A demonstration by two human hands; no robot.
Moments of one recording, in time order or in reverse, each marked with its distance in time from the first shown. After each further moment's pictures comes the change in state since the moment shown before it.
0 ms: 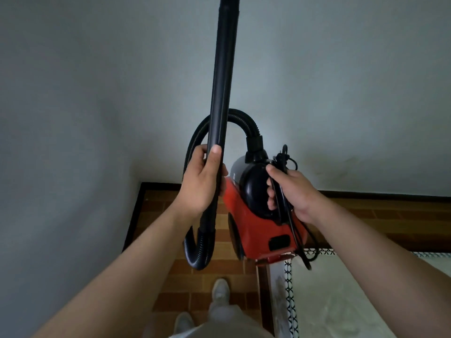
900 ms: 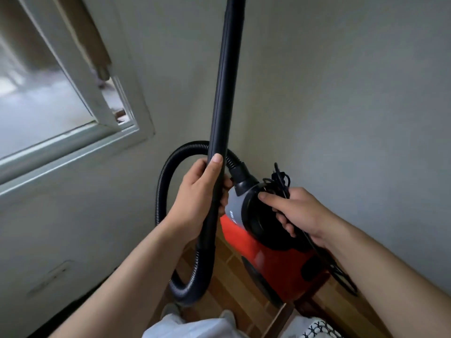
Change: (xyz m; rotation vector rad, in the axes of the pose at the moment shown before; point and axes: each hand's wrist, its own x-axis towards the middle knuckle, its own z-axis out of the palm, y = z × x) left_hand -0.190 0.022 0.018 -0.294 0.779 0.011; right_hand -0.063 -0.018 0.050 -0.556 -0.773 -0.170
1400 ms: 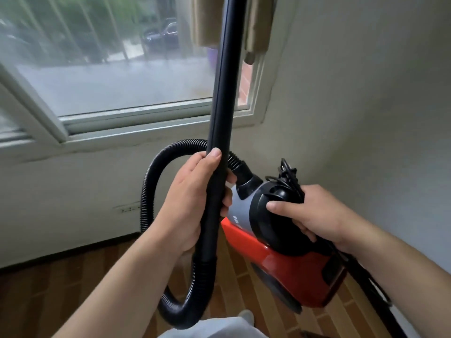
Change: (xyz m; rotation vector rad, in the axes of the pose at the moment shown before) left_hand -0.138 0.030 -0.160 -0.193 0.379 0.130; right_hand -0.016 -0.075 0.167 -0.364 -0.389 -0.271
